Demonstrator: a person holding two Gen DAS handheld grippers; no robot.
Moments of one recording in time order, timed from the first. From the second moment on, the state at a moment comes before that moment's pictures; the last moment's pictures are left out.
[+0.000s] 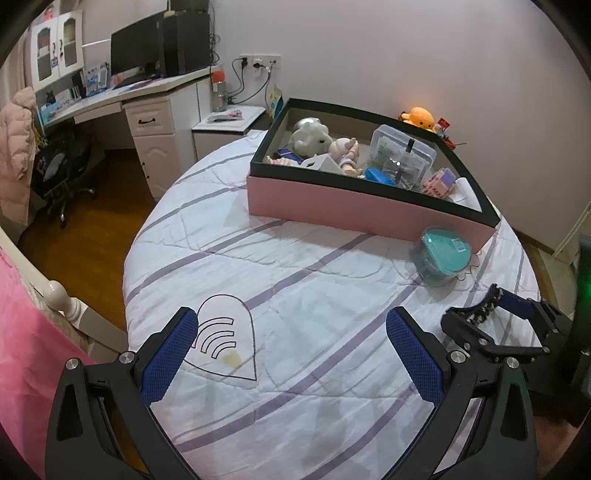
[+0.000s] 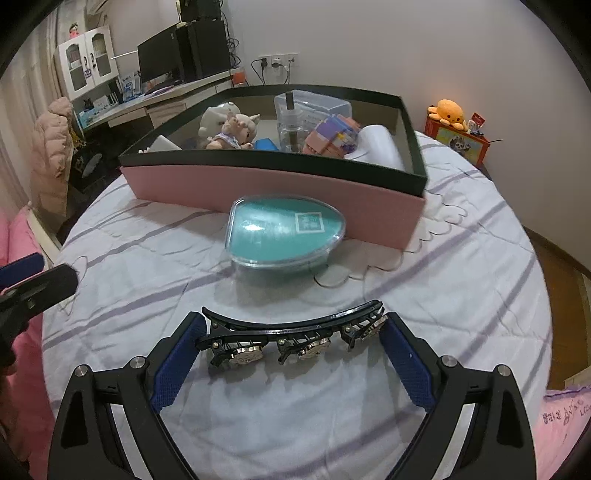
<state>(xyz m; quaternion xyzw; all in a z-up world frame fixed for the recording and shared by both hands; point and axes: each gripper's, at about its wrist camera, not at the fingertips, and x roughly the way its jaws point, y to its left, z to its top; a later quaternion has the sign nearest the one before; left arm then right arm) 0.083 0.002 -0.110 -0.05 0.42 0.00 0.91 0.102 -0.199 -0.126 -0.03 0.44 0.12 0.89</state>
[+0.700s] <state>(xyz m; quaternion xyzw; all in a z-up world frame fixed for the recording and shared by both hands) 0.166 0.012 -0.044 -0.03 0.34 0.02 0.94 0.167 -0.194 -0.037 -0.02 0.36 0.13 0.92</state>
